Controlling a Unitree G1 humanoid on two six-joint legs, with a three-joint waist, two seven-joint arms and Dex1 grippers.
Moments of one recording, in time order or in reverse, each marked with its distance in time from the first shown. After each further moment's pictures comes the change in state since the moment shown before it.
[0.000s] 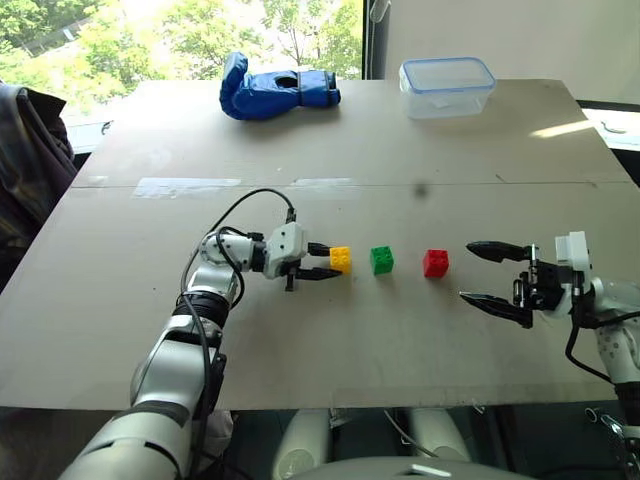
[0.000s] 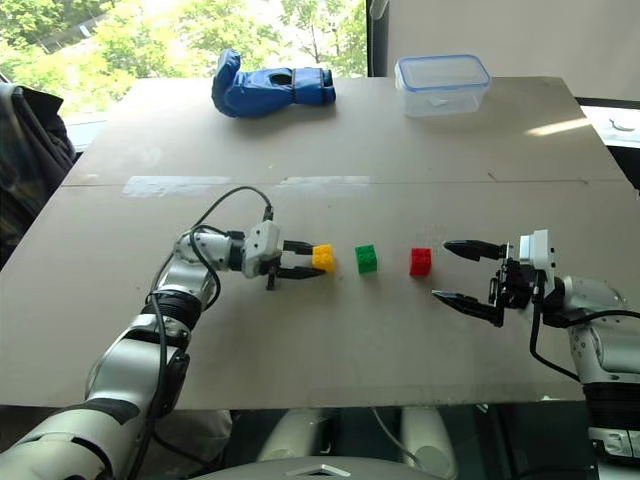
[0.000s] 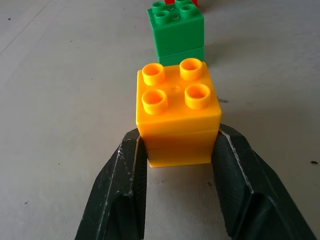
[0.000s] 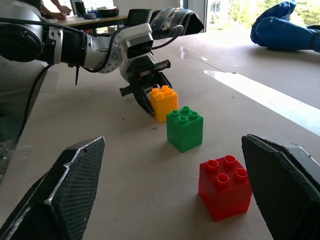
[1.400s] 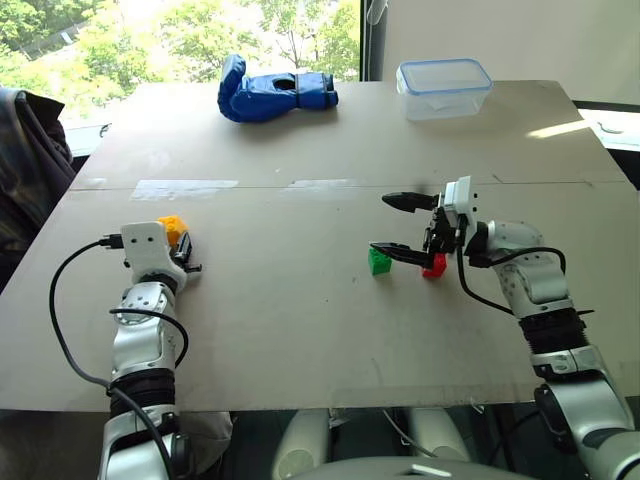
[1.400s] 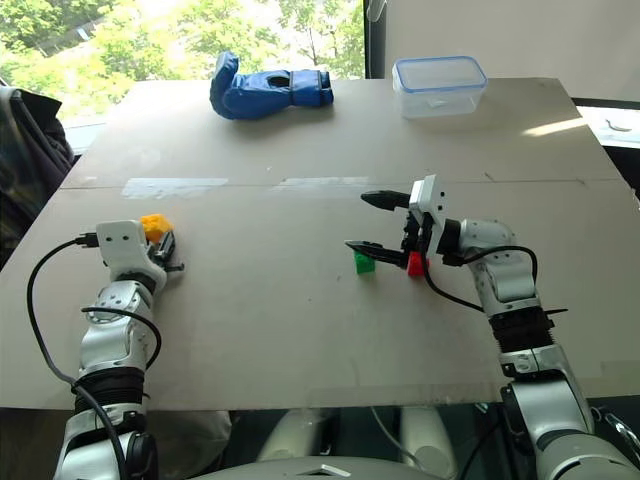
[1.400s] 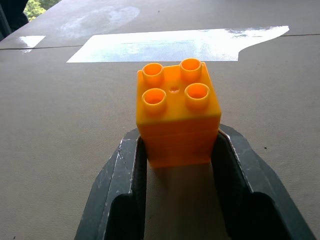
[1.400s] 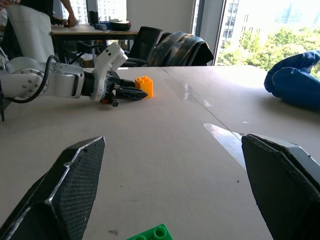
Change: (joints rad) left arm 0.479 0.007 0.525 -0.602 -0.042 0.637 1.292; right arm -0.414 0.263 0.270 0.153 -0.201 -0.004 -0.220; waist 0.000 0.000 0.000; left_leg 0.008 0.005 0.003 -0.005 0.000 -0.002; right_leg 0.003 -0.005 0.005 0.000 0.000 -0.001
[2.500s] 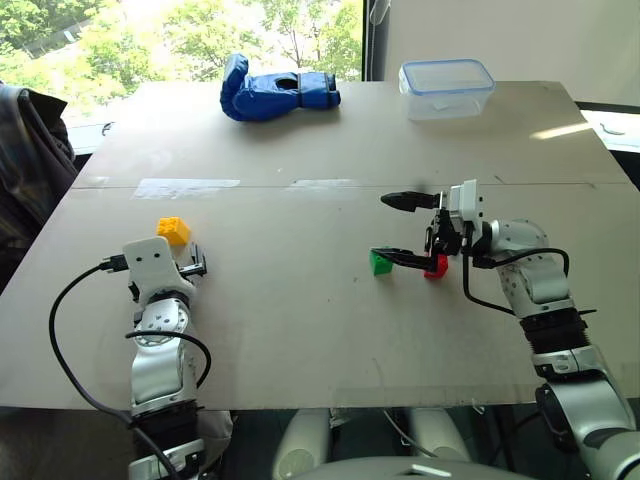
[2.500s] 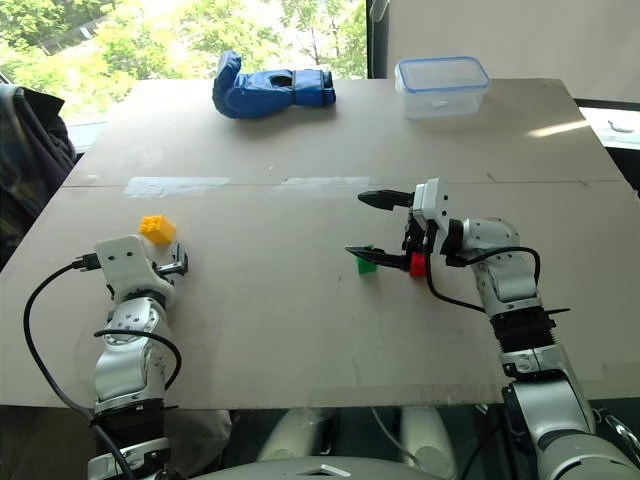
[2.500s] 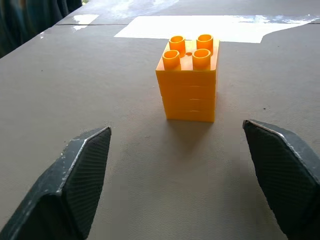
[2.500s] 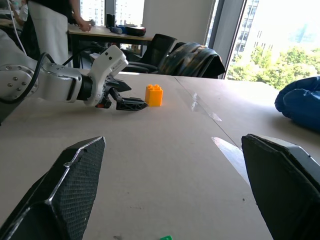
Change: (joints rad) left arm 0.149 -0.158 -0.004 -0.415 0.089 0.250 0.229; right arm -0.001 0.000 0.001 0.004 0.005 -0.087 0.061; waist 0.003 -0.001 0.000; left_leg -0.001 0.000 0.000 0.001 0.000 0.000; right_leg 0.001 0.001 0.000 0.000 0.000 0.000
